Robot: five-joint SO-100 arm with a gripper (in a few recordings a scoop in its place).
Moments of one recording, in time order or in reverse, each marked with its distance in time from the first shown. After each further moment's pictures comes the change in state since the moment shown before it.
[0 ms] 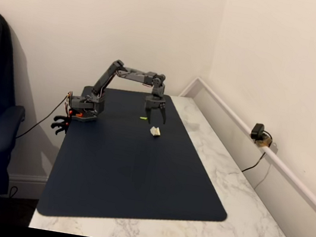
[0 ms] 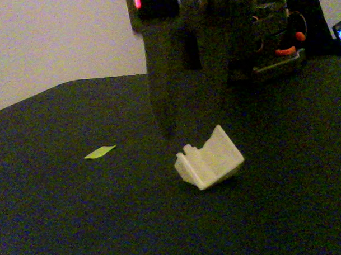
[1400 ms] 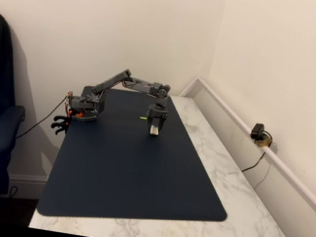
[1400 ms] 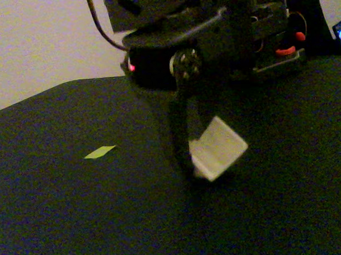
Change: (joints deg) arm 1.9 -18.1 -22.5 10.1 0.5
